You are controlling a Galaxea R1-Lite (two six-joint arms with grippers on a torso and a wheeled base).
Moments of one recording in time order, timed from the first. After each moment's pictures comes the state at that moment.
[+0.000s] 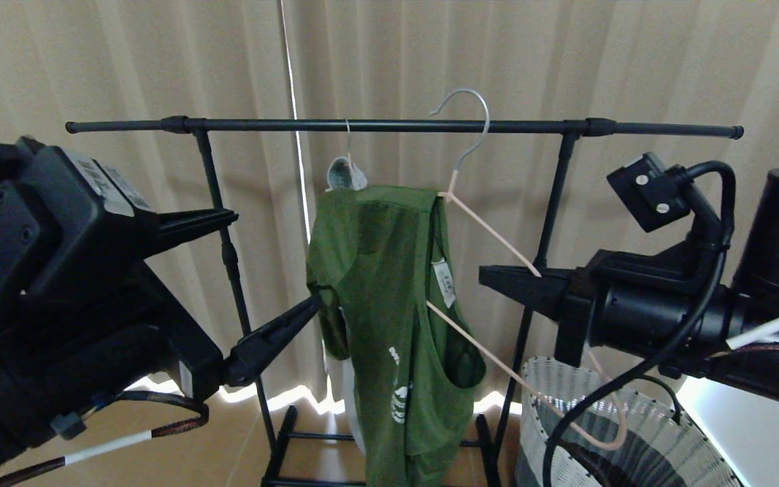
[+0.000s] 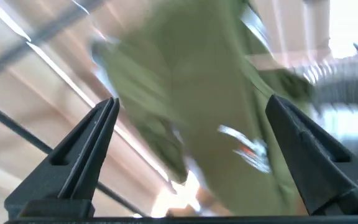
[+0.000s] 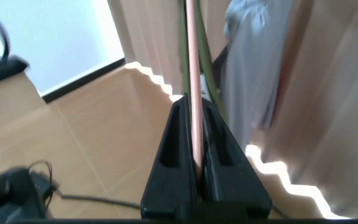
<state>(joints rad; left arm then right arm) -0.72 1.23 -0.63 -0.56 0.13 0.49 0.69 1.47 -0.76 -0.52 0.14 0.18</state>
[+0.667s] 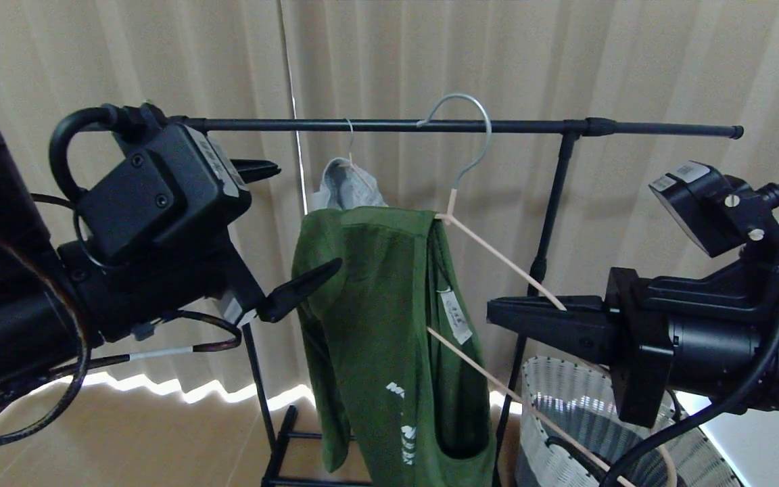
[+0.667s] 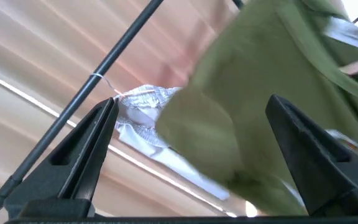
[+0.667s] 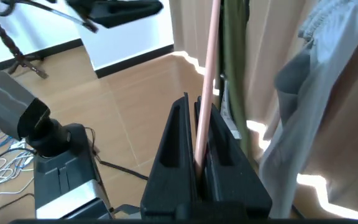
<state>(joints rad) -0.58 1.39 -0.78 -0.56 -0.11 0.76 0.68 1.39 -0.71 -0.50 0.42 0.17</state>
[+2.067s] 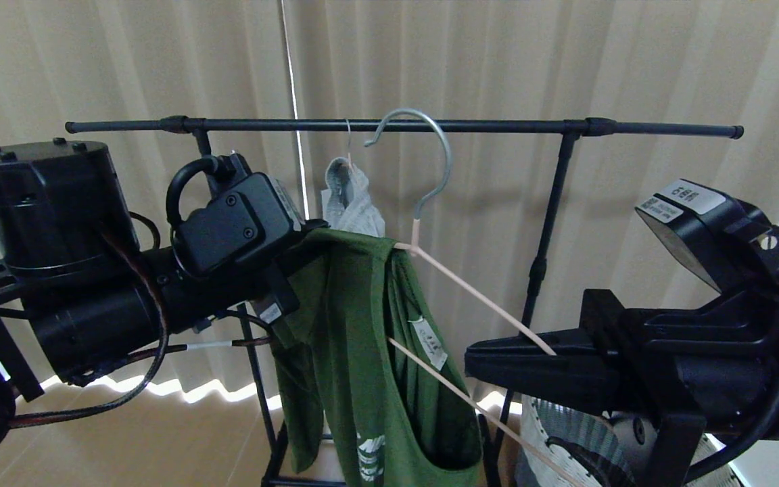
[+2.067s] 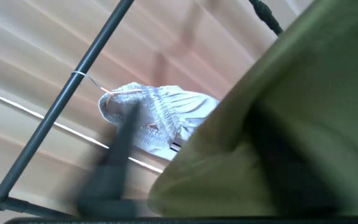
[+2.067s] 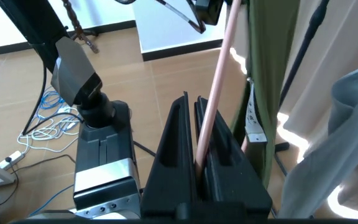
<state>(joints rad) -0.54 1.51 -0.79 -0.64 -0.16 0.83 0.74 1.41 -0.71 -0.50 0.58 0.12</state>
